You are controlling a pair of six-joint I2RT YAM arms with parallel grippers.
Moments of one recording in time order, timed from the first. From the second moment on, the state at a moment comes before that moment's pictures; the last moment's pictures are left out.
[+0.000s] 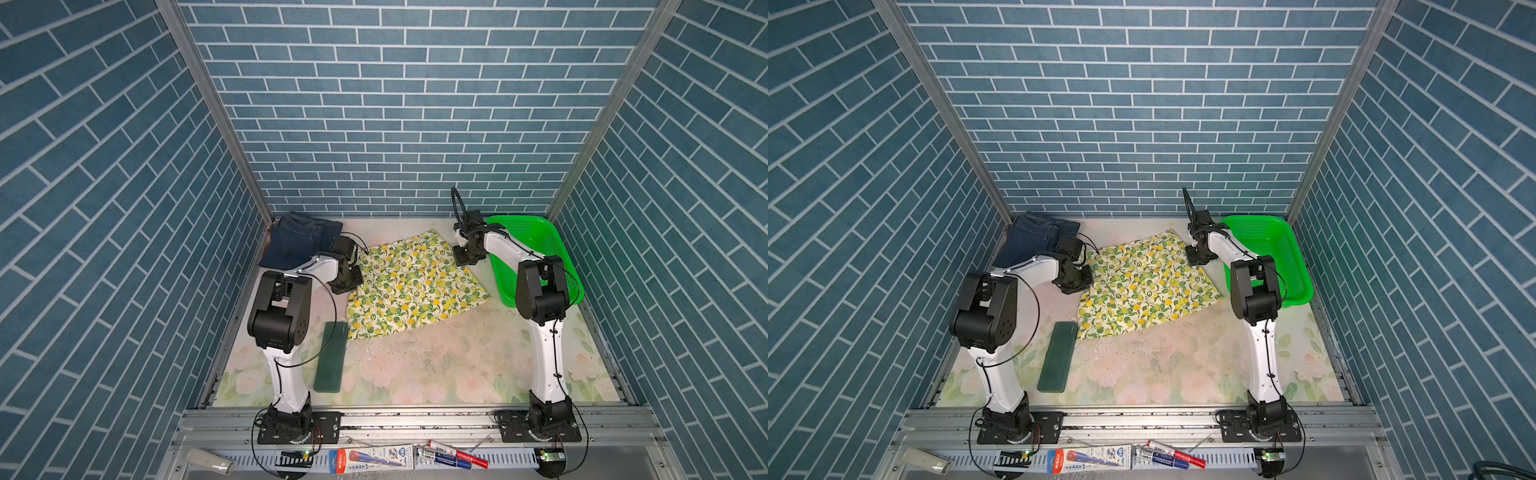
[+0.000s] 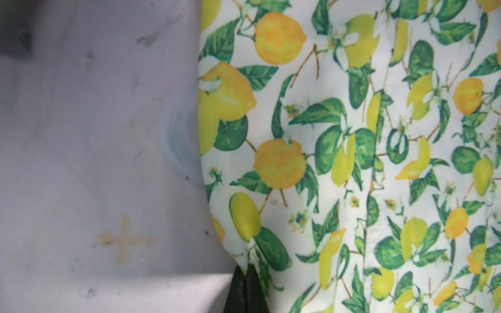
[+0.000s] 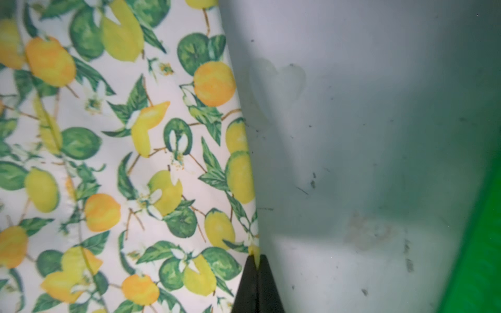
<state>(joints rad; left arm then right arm) -0.23 1.95 1.28 -0.53 0.09 -0.51 0.32 2.27 1.90 -0.80 -0.03 -0.03</state>
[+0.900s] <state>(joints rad) -0.26 1.96 1.25 -0.39 0.20 -0.61 0.62 2.08 2.09 -1.01 0.04 0.10</state>
